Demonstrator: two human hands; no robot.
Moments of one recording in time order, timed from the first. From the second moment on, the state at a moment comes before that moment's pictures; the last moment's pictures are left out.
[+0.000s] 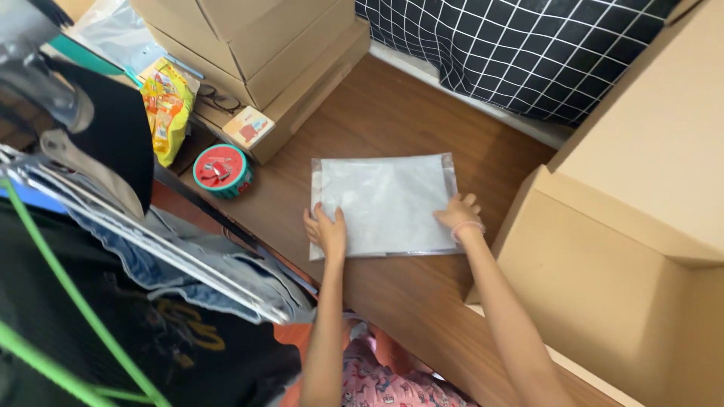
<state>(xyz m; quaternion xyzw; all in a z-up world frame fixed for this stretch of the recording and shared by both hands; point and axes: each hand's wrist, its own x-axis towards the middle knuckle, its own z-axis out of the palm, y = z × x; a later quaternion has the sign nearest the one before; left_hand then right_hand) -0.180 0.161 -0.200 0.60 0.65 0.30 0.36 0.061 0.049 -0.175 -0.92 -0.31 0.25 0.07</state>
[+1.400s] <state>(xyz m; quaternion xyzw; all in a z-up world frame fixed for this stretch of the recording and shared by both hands) 0.021 -0.076 -0.110 0.63 0.34 0.21 0.66 0.142 -0.423 -0.096 -0.92 -0.01 0.06 0.38</state>
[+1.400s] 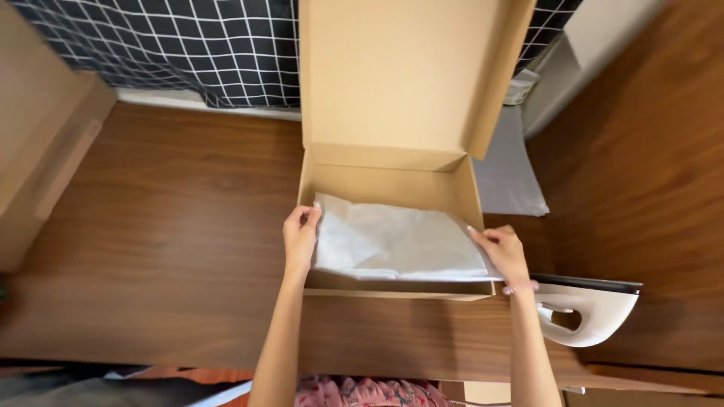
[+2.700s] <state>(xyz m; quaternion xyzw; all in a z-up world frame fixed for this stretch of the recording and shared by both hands) 0.118 -0.046 -0.097 0.83 0.22 0.39 0.34 0.216 -0.383 -0.135 -0.92 0.02 -0.04 0.40</state>
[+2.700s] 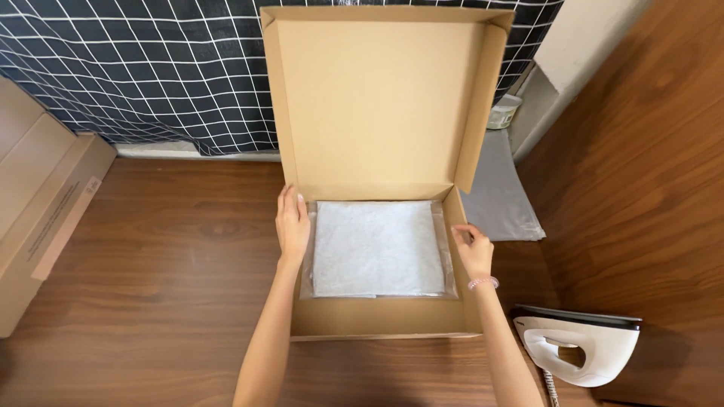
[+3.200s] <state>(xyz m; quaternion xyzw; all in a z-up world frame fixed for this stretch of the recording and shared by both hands) 0.078 -0.015 -0.154 0.78 0.20 0.28 0.52 0.143 -0.393 -0.023 -0.58 0.01 0.03 0.81</state>
